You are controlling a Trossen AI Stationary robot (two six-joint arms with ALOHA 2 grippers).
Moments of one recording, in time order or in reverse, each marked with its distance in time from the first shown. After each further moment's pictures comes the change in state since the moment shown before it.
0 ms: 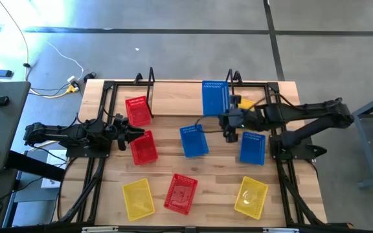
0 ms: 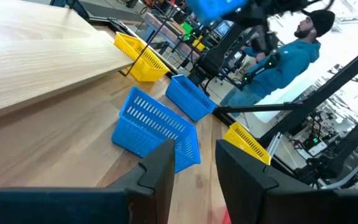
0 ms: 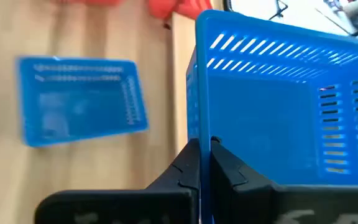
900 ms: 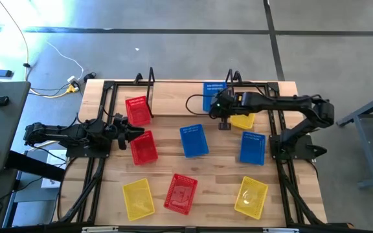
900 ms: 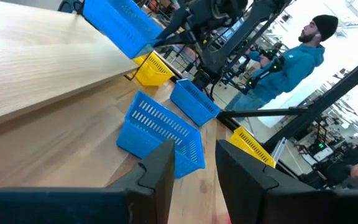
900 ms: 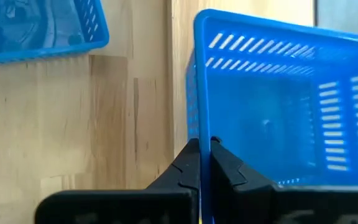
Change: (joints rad) left arm 0.000 0.000 0.000 0.002 -0.027 0.000; right arm -0.366 0.241 -0.102 0.079 -0.257 -0.108
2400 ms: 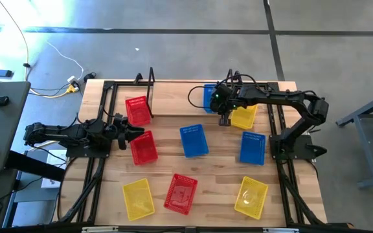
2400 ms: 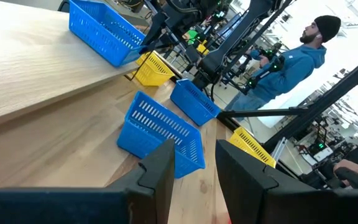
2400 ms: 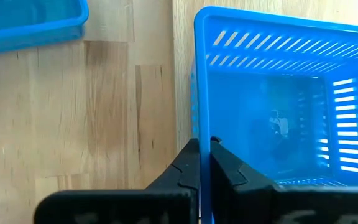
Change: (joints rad) left arm 0.000 0.000 0.000 0.000 0.000 0.001; right arm -0.145 0.079 -0.009 0.032 -0.192 -0.060
